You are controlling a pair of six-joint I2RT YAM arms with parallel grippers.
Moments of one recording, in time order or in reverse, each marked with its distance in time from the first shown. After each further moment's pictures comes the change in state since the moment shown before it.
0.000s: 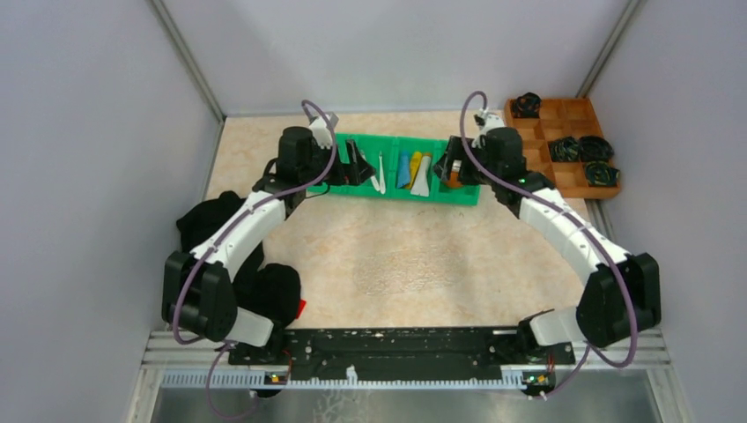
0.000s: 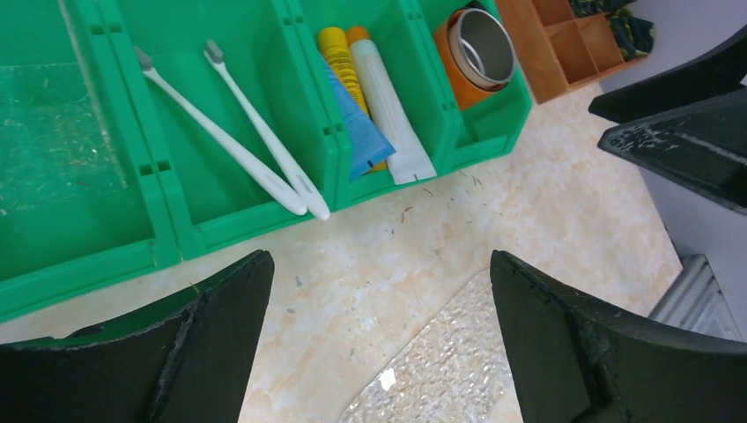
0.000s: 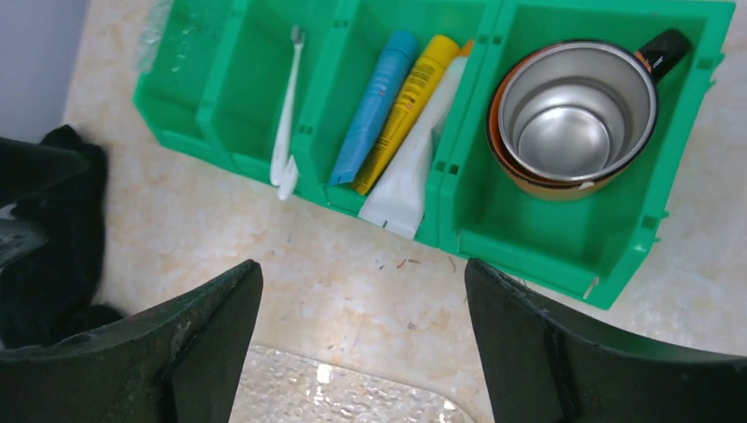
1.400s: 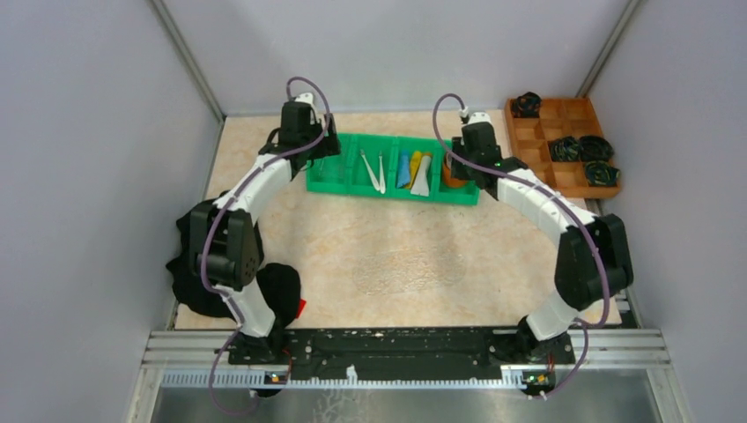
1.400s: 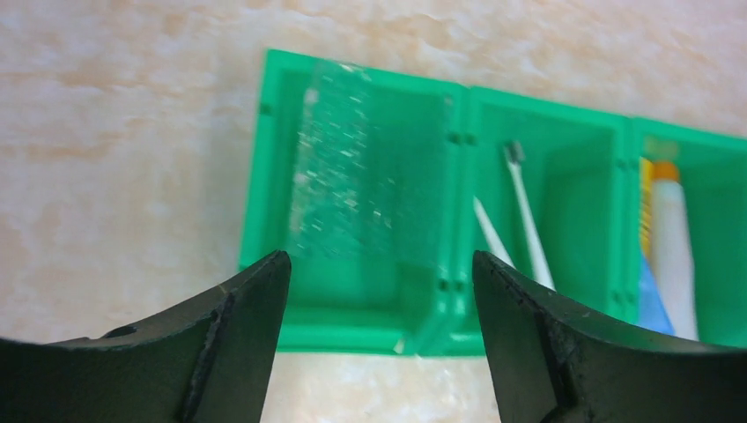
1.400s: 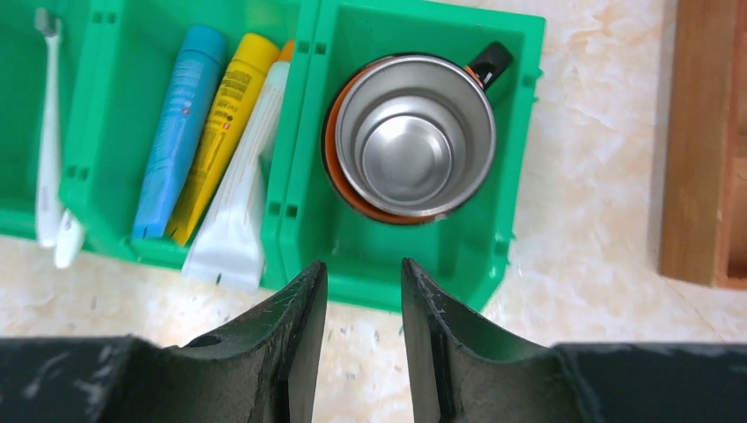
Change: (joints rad) left arm 0.104 0.317 0.286 -0.129 -0.411 0.067; right arm 0.069 0.314 0.185 -0.093 0.418 -0.191
